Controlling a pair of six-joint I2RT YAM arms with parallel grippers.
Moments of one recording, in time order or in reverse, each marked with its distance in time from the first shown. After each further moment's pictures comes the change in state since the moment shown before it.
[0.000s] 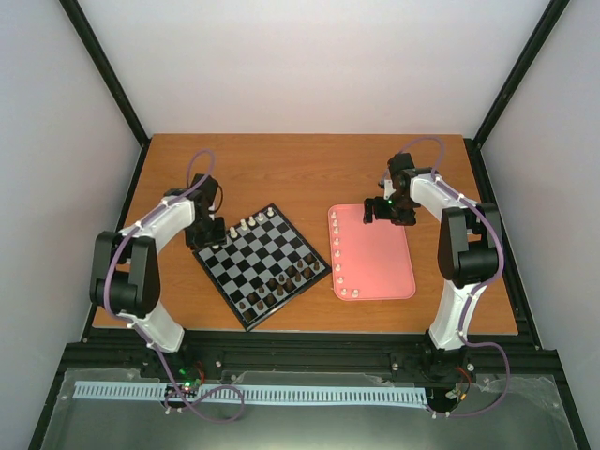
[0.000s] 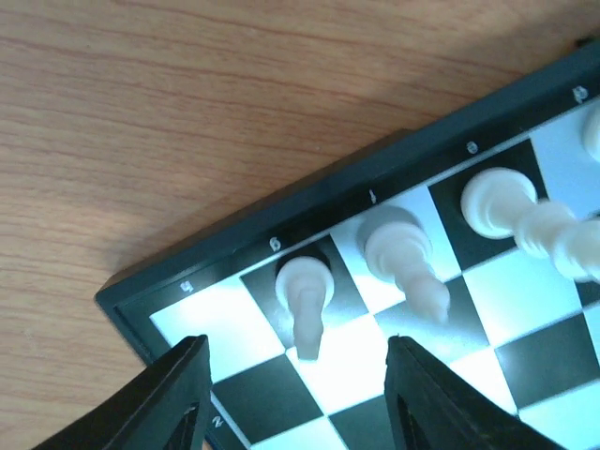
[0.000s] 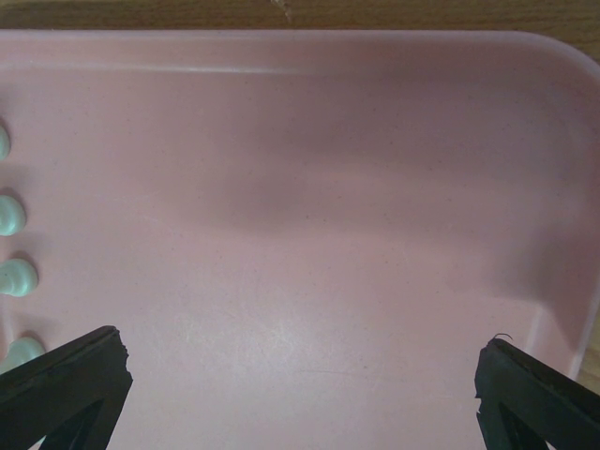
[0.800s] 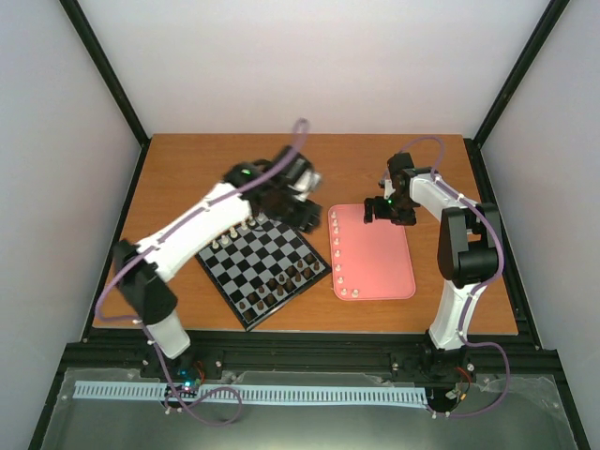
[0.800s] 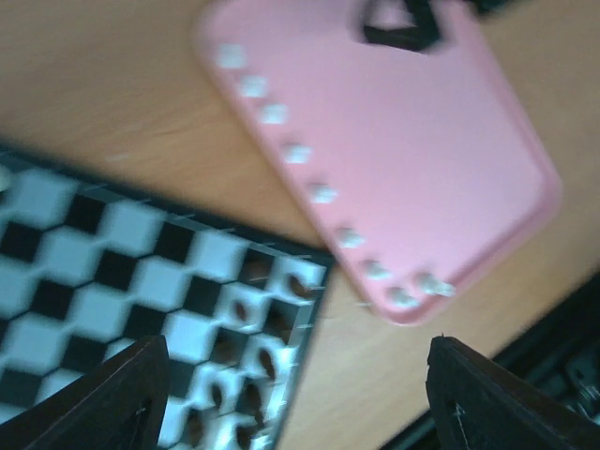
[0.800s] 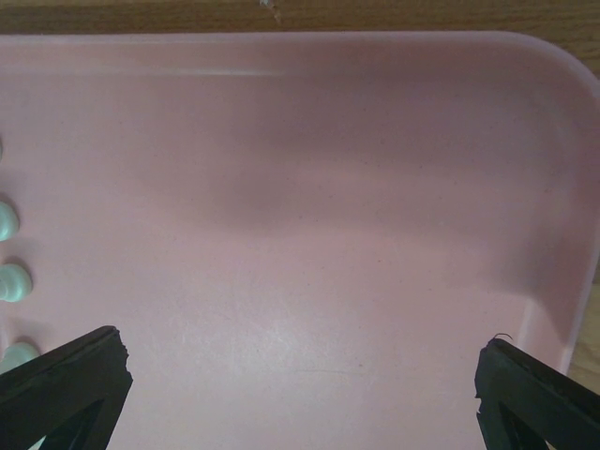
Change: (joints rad) left arm -0.553 -0.017 0.570 -0.226 0.133 0.063; right arm 0.003 0.000 0.003 -0.005 0.015 0.012
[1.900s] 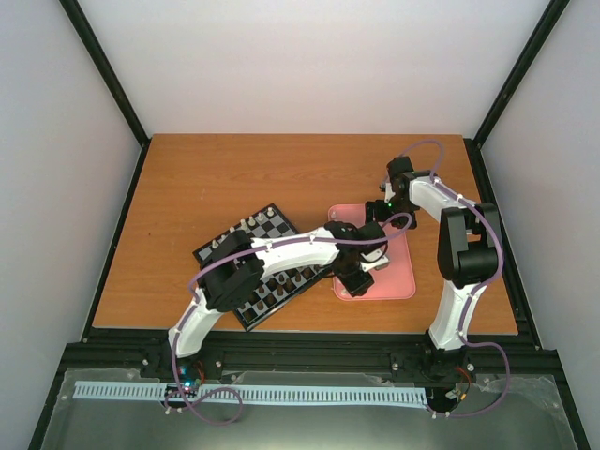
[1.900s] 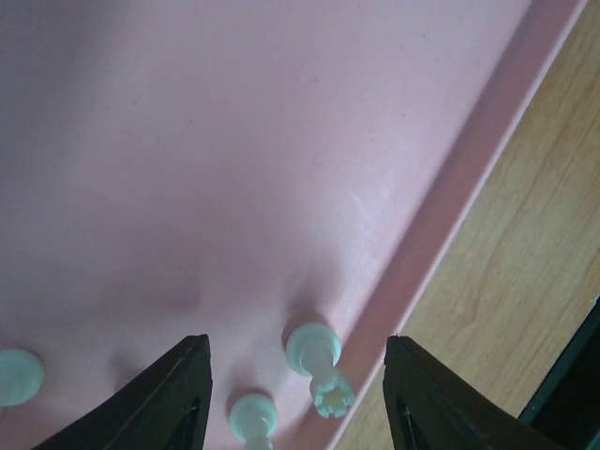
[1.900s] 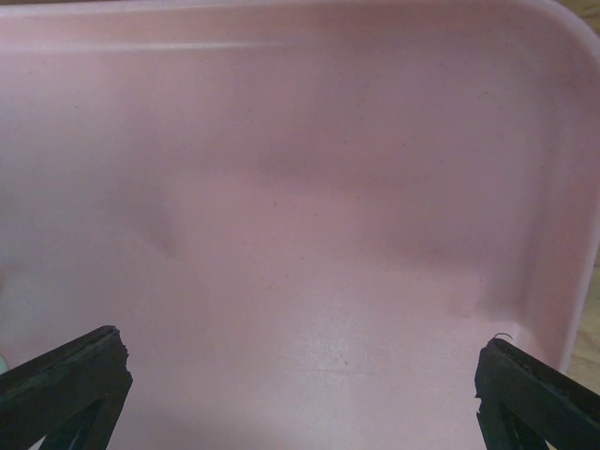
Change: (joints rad) left arm -0.387 0.537 0.071 0.217 0.087 0.219; right arm 0.000 -0.002 -0.035 0.021 0.024 0.018
